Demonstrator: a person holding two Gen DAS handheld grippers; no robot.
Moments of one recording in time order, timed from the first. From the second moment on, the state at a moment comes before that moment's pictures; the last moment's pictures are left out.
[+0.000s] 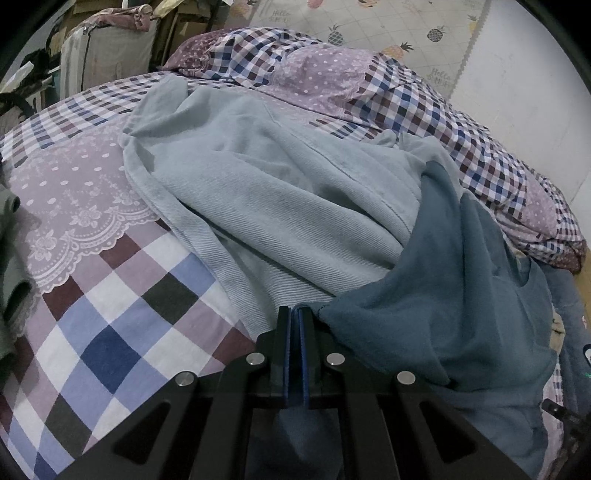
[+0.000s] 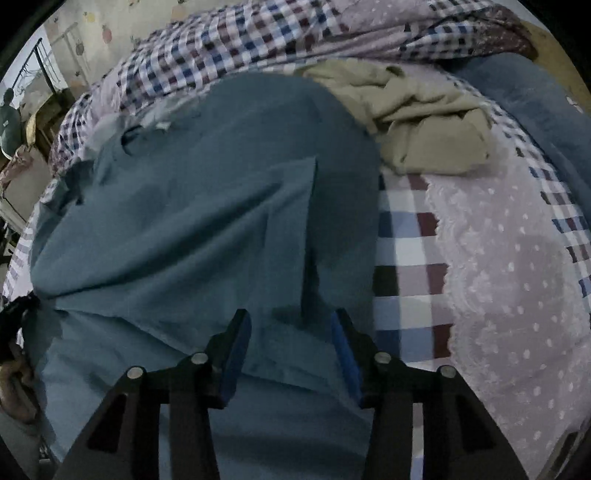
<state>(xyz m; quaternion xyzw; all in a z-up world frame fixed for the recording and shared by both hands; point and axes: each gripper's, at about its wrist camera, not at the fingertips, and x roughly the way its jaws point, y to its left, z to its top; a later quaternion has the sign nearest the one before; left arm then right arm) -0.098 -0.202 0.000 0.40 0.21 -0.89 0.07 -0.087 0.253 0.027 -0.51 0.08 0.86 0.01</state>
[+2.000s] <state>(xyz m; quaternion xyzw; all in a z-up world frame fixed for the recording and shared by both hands) -0.103 -0.214 0.006 0.42 0.27 -0.87 0.01 -0.397 -0.136 0.064 -0.52 -0.13 0.83 -0.13</state>
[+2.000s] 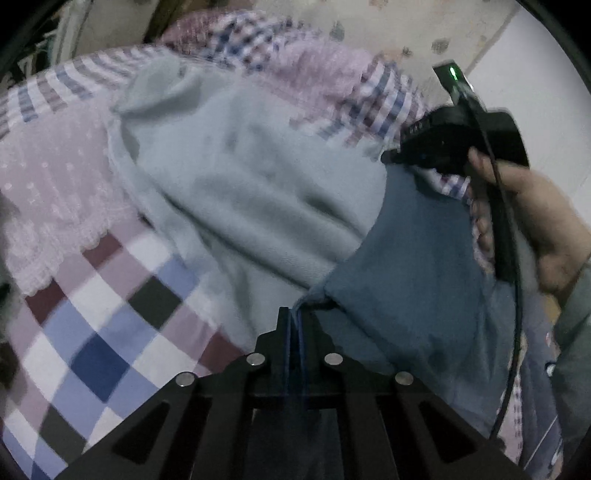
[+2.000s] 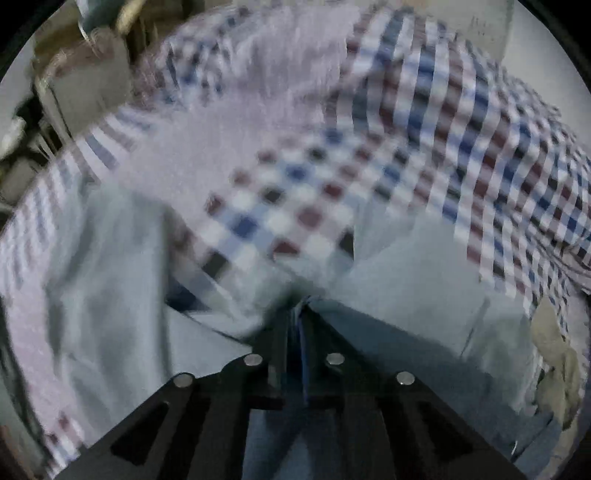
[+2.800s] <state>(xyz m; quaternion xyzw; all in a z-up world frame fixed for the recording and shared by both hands) -0.092 -0.222 0.038 0.38 0.25 -0.89 0.02 0.022 0.281 0.143 -0.29 0.25 0.92 0.10</state>
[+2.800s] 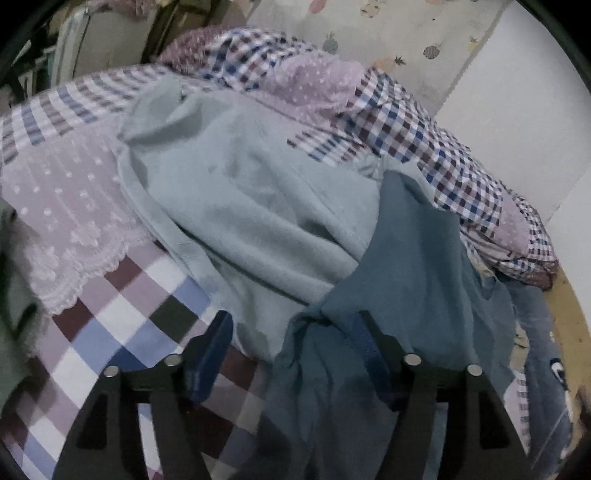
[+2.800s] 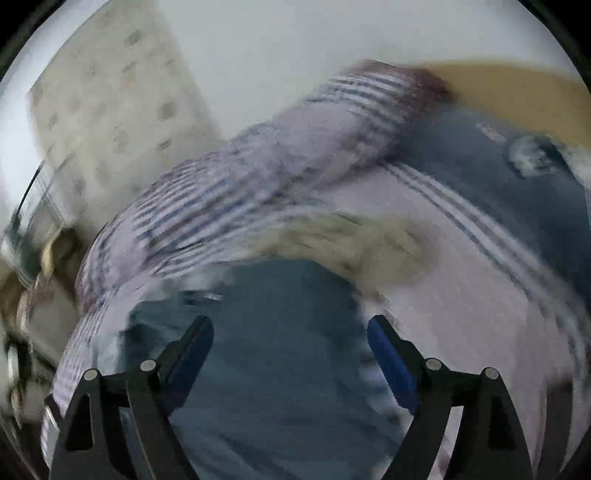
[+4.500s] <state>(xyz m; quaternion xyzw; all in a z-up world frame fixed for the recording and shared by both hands) -0.211 0.250 0.043 0.38 -0.35 -0.81 -0.29 0.048 0.382 0.004 -0.28 0.49 0.83 0.04</state>
